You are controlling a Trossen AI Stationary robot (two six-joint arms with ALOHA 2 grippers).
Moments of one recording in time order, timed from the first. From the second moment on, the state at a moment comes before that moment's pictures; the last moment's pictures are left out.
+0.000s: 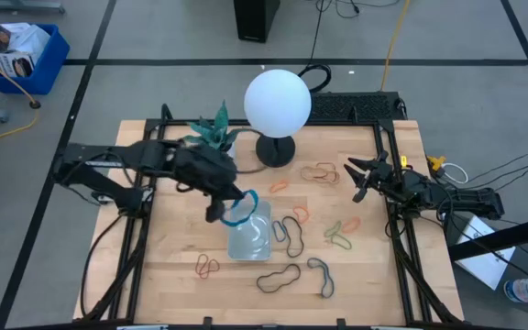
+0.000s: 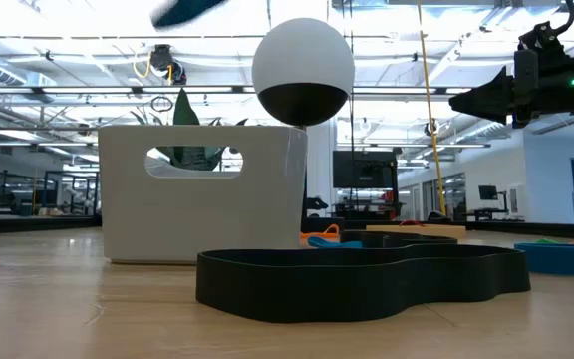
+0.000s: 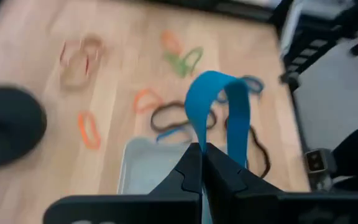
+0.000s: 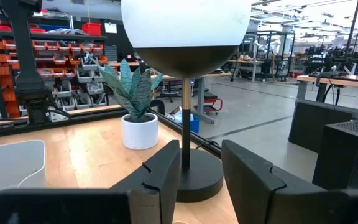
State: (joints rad) left arm -0.08 1.40 1.49 -0.84 0.07 -0.23; right arm -0.05 0.02 0.02 0.08 0.53 -0.04
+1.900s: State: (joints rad) left arm -0.12 1.98 1.50 -0.91 0.04 -0.36; right arm -0.05 0.02 0.02 0.07 0.52 -0.04
